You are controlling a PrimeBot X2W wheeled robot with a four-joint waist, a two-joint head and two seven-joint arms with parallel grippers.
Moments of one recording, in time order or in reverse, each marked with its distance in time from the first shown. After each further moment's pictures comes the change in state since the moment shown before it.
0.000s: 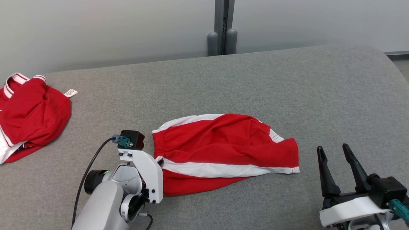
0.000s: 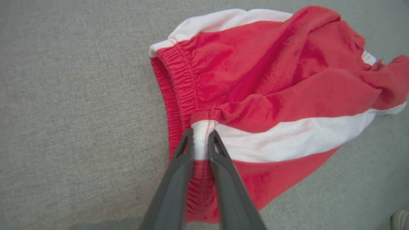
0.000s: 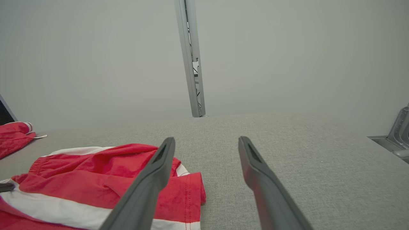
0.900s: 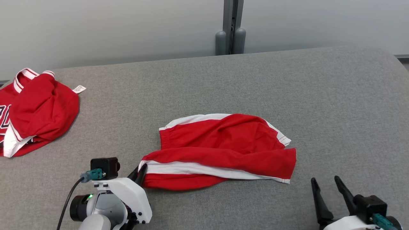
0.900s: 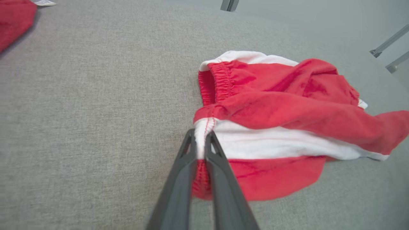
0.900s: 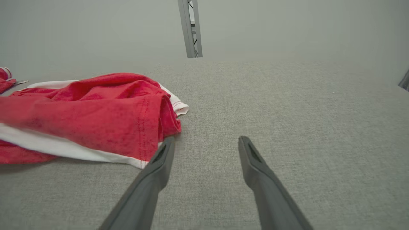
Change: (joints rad) left arm 0.227 0.033 0.072 -0.229 -0.035 0.061 -0.239; right arm 0.028 -0.011 0.012 0.198 -0.005 0.000 0.000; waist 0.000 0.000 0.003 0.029
